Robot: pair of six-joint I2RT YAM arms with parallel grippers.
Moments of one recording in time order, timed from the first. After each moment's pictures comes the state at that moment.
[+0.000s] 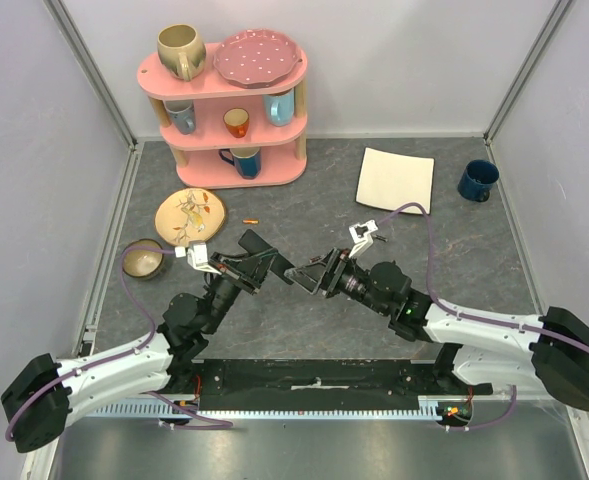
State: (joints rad) left arm -0.93 0.73 0.14 0.92 -0.33 -0.68; right arm 1.00 1.11 0.45 0.63 0.05 1.00
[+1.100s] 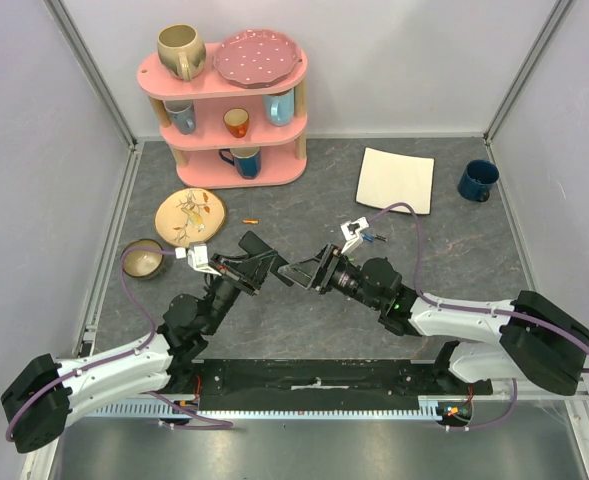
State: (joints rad) left arm -0.93 0.72 0.13 0.92 -0.33 -0.68; right arm 0.97 1.27 0.45 0.81 -0.03 1.09
